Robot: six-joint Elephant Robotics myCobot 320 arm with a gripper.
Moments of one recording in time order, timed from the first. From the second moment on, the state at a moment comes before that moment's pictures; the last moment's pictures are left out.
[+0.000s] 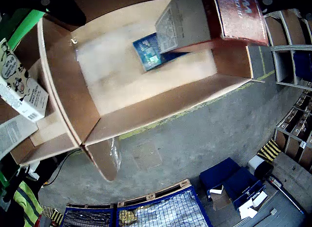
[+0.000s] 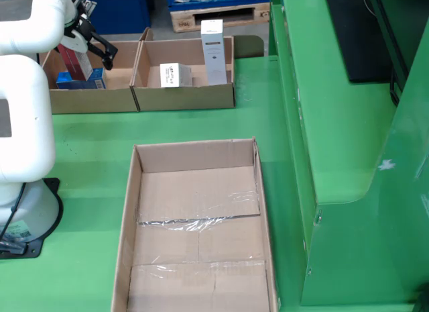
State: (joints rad) arm 1.52 -0.69 -0.99 0.44 1.74 0.39
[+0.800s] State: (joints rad) arm 1.70 -1.14 -0.38 0.50 1.13 0.23
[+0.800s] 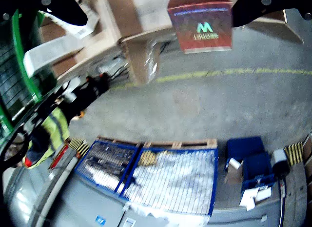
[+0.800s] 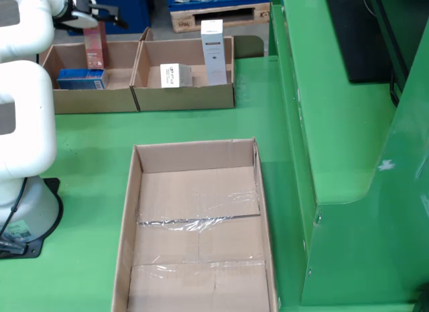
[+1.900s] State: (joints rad) arm 1.86 -0.94 -0.02 0.50 0.96 0.17
